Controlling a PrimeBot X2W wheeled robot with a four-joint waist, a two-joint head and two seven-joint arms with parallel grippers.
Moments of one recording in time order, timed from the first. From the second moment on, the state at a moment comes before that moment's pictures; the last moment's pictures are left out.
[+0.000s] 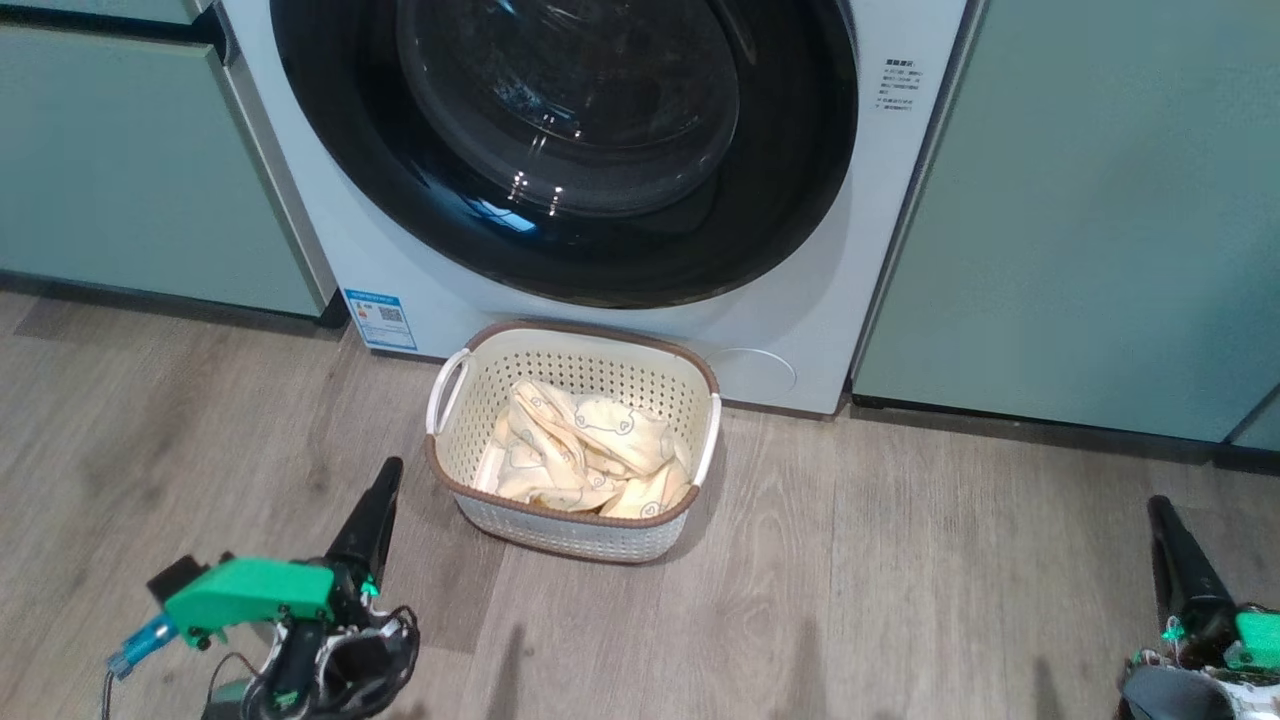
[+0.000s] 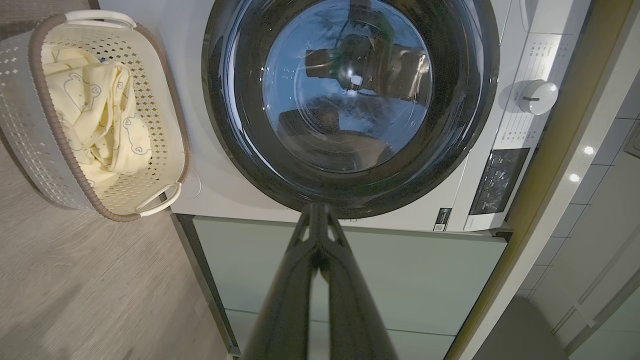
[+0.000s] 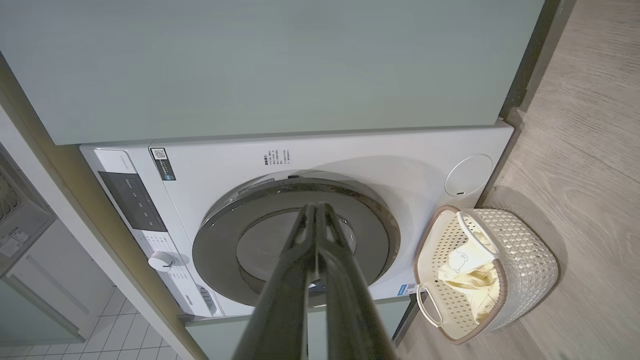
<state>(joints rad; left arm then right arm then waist) -0.08 0.04 0.08 0.28 -1.60 -0.13 0.11 -0.05 -0.03 -0.13 0.28 1.60 0.13 0.11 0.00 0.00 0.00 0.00</state>
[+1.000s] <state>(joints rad) -0.08 0.04 0.08 0.28 -1.60 -0.13 0.11 -0.05 -0.03 -0.13 0.28 1.60 0.13 0.11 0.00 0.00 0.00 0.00</state>
